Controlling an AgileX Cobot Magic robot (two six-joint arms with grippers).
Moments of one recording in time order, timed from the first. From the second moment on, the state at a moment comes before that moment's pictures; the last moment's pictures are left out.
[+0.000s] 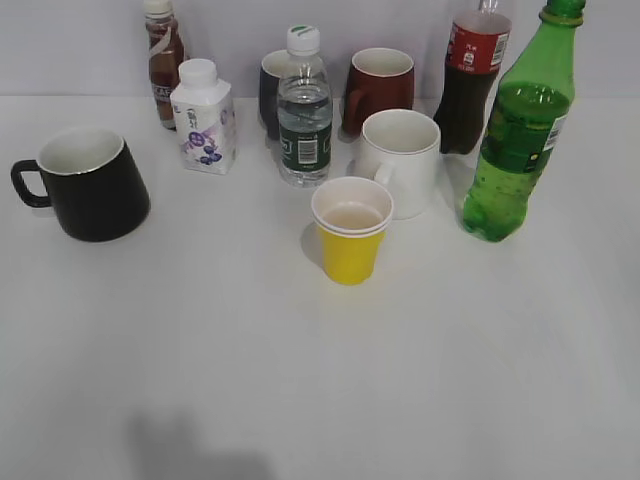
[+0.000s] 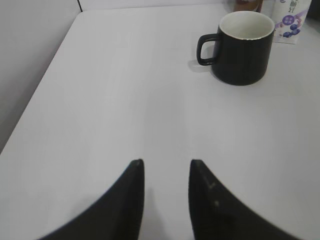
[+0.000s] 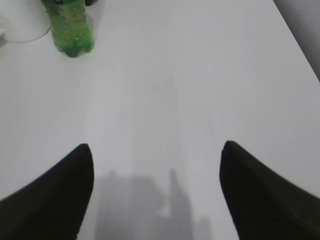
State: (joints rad) left arm -0.05 -0.01 -0.52 0.15 1.07 -0.08; right arm 0.08 -0.01 -0.50 -0.07 1.04 0.01
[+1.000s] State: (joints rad) left arm -0.05 -0.01 -0.52 0.15 1.07 -0.08; right arm 0.08 -0.01 -0.50 -0.07 1.04 0.01
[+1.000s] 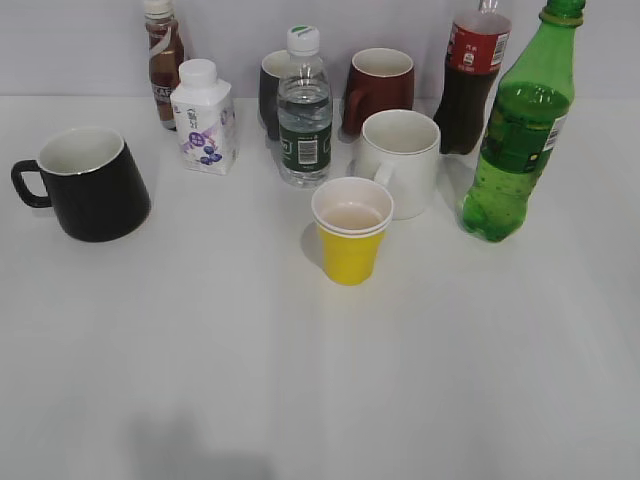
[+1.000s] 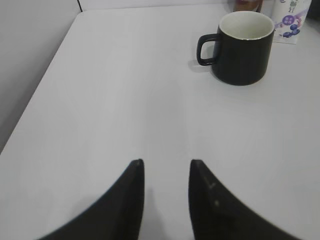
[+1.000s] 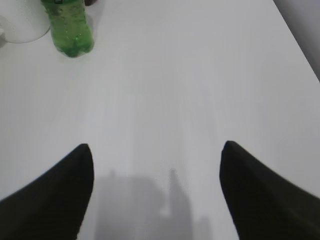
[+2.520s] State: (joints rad) left arm -0.05 1.27 -0.20 0.11 -0.78 -0.08; right arm 0.08 -0.01 -0.50 -0.07 1.04 0.01
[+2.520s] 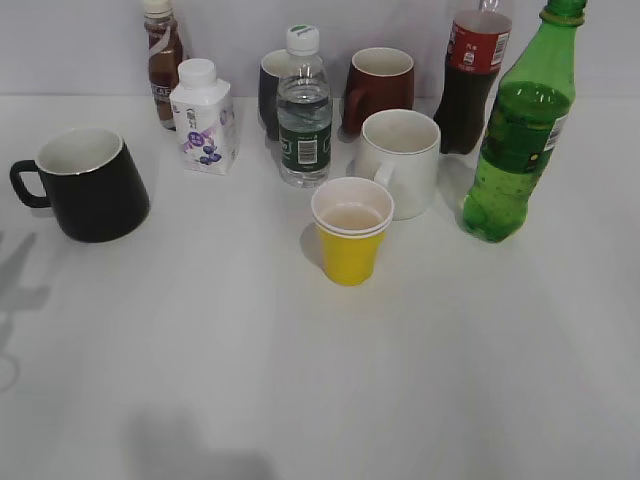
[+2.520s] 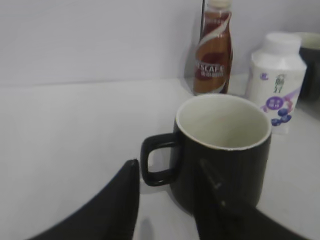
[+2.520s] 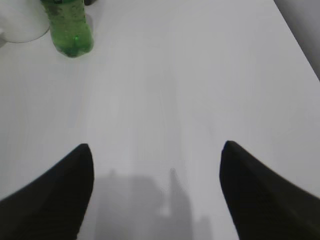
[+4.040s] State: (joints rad) left arm -0.05 1.86 -0.52 0.10 -1.05 -0.01; right arm 0.08 0.03 -0.52 0.01 0.85 -0.02
